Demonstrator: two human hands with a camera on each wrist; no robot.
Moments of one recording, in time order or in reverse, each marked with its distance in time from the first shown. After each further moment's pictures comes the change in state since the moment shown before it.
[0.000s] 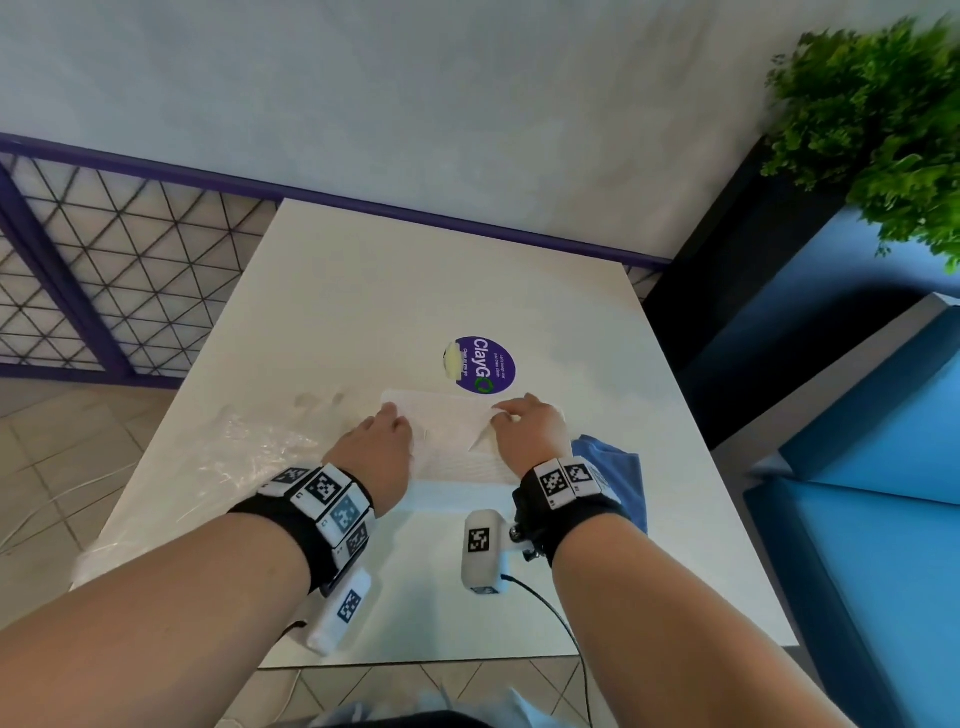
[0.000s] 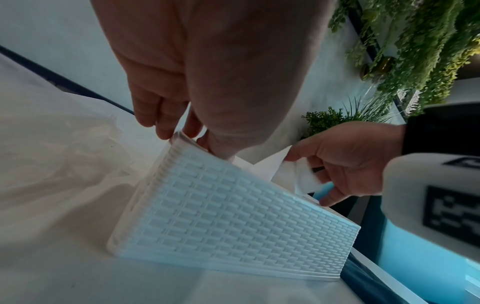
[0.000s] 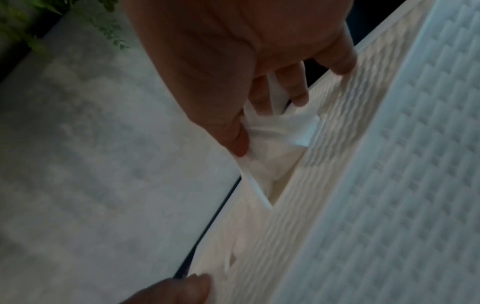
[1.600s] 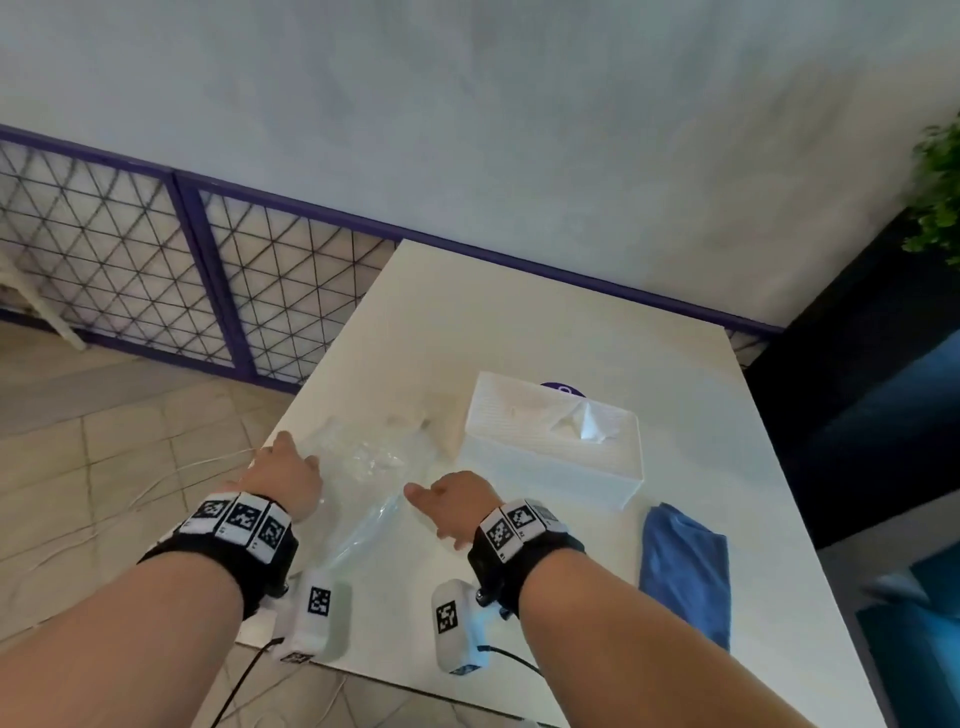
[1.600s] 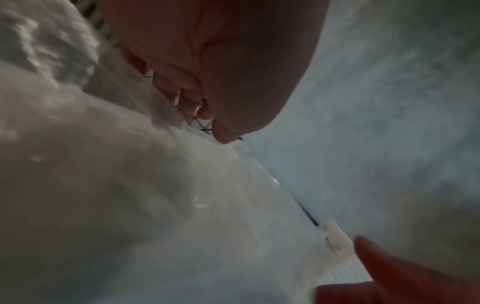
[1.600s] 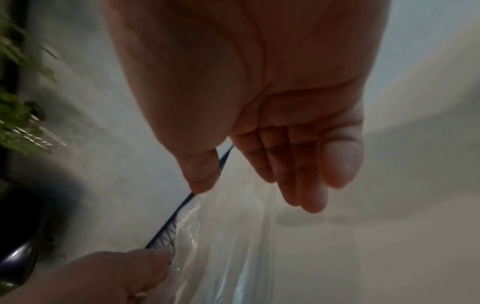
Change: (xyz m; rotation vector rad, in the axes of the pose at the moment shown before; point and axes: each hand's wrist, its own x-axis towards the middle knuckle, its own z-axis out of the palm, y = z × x) left_hand -0.062 -0.139 0.004 -0.413 0.147 -0.825; right_hand -0.038 -0.079 0.095 -0.257 -0.643 -0.234
